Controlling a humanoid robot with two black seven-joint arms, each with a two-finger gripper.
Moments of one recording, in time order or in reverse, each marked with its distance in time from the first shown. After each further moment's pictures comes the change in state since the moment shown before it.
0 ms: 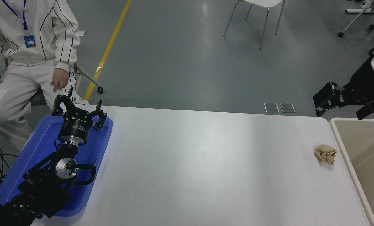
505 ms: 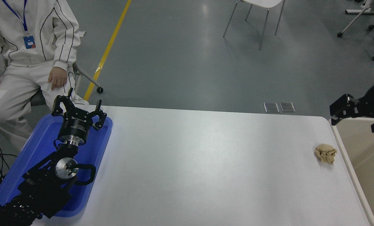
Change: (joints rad) left arm 0.001 0.000 0.000 0.000 0.000 0.001 0.001; right arm -0.216 -0.068 -0.006 -0.094 -0.004 -0.150 0.000
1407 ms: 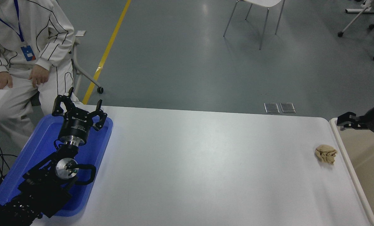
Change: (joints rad) left arm -0.001 -0.001 0.000 0.000 0.001 -0.002 0.001; right arm -0.465 -0.010 0.121 -0.270 0.006 -0.372 -0.003
